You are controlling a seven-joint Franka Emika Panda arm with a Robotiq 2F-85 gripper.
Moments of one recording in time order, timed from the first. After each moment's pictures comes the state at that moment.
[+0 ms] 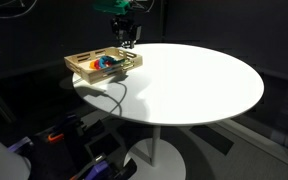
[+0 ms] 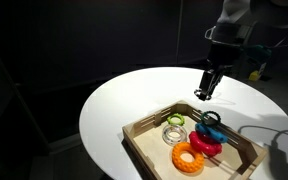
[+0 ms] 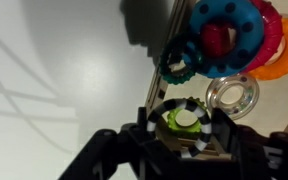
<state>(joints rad) 0.15 0.03 0.16 -2.29 0.13 2.40 -0.04</state>
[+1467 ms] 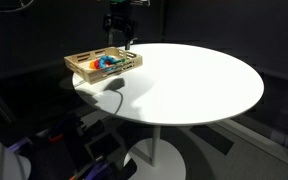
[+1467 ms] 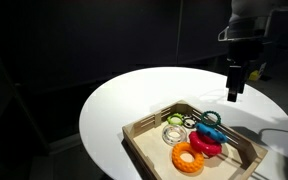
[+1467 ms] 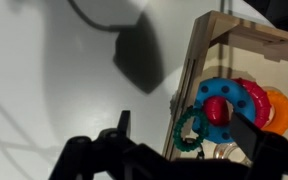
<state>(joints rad) 0.13 -0.04 0.12 -2.28 0.13 2.06 -0.07</state>
